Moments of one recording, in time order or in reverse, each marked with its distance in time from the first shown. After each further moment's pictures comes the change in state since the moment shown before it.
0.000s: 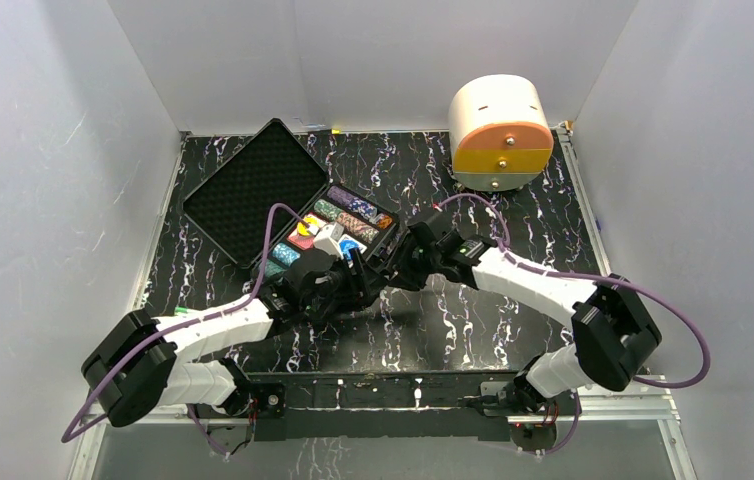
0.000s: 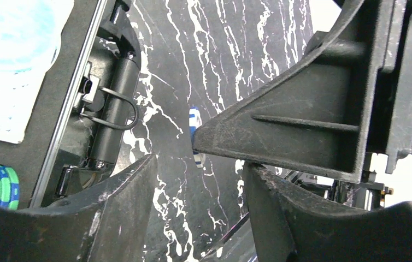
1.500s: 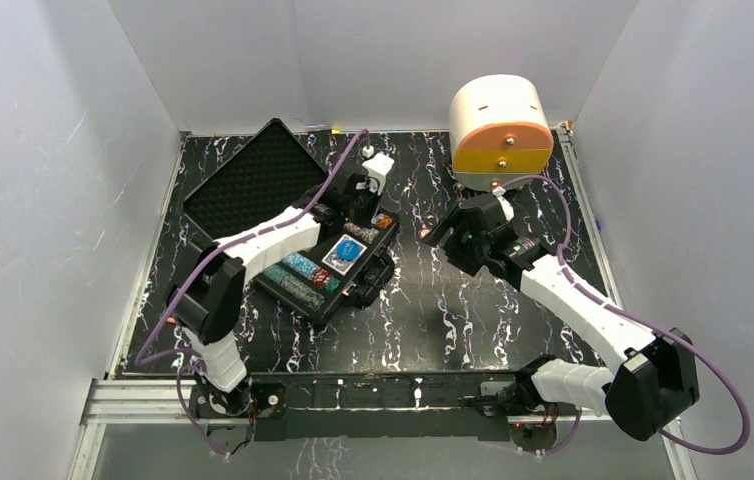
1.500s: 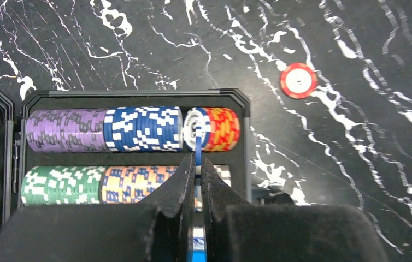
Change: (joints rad) left arm 0.174 0.501 0.732 -0.387 -0.065 0.874; right arm -0.222 -0.268 -0.023 -0.140 0.219 -0.148
